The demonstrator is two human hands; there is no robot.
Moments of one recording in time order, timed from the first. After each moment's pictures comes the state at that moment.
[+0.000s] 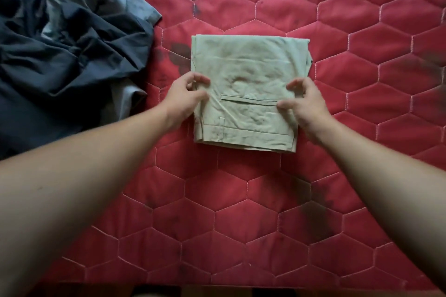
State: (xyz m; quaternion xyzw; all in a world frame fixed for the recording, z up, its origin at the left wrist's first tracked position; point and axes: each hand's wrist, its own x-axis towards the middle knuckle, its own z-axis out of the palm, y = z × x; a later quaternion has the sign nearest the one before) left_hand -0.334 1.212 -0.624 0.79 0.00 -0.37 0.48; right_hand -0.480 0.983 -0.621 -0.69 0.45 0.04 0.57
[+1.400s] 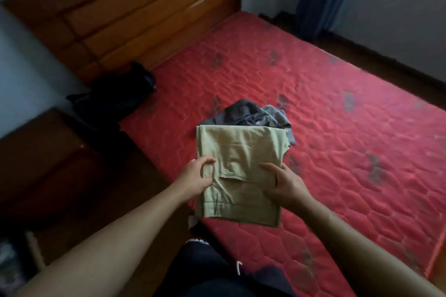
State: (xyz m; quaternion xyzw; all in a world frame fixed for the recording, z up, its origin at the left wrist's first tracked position) left_hand -0.562 1.524 -0.162 0.90 0.14 -0.18 0.38; right_hand -0.515 1.240 -0.167 -0.91 -0.13 0.23 0.31
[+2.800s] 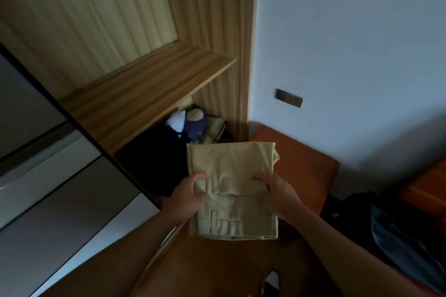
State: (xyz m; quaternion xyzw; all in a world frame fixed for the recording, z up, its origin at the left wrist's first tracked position) left_hand -0.923 2.102 -0.096 0.52 0.71 0.23 0.42; right_hand -0.651 2.149 -0.104 -0.58 -0.69 0.41 0.15
